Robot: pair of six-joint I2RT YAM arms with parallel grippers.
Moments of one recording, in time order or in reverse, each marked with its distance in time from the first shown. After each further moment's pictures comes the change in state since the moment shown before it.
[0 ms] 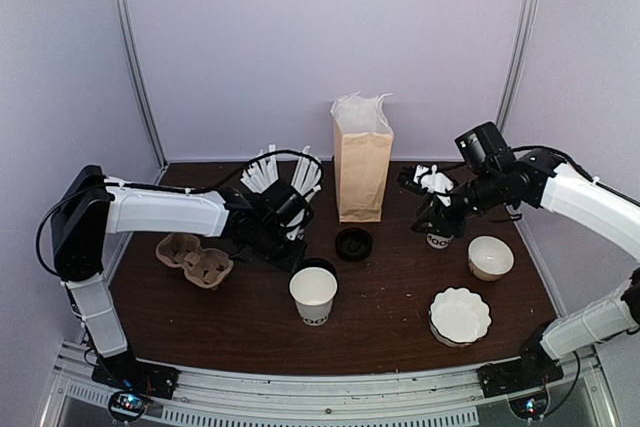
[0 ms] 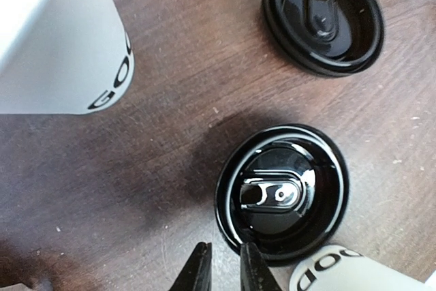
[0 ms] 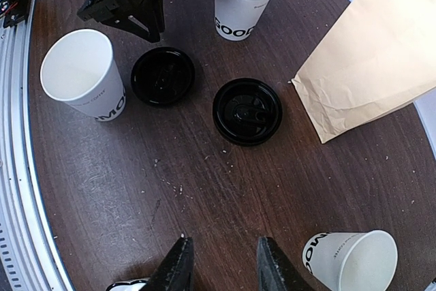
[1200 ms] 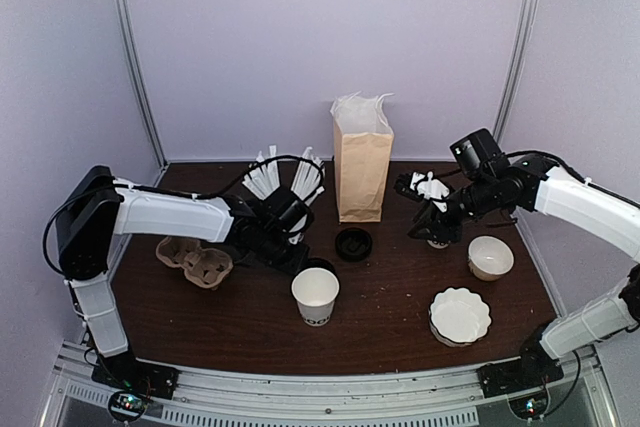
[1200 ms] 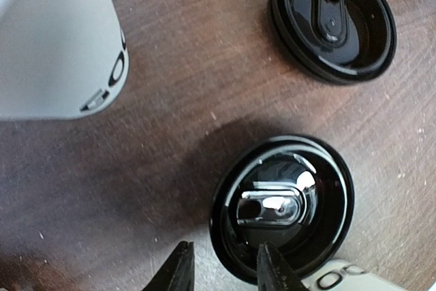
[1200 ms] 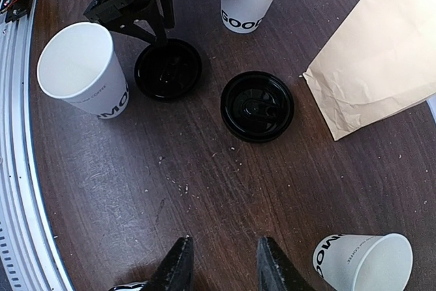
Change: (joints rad) left arm -0.003 0.031 -0.023 0.074 0.000 -0.037; right arm 0.000 0.021 -0.037 0.031 -0.018 0.000
